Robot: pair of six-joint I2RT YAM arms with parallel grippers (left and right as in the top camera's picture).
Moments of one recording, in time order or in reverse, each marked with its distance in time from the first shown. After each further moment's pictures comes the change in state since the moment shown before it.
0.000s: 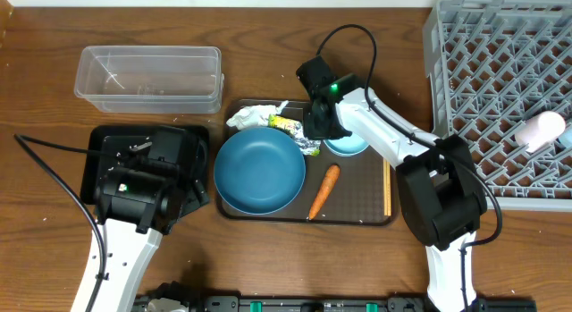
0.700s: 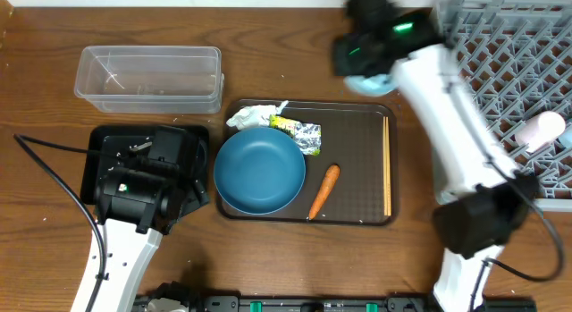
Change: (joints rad) left arm 0.000 0.000 0.000 0.000 0.000 0.000; right arm -0.215 -0.144 0.494 -0.301 -0.095 -0.159
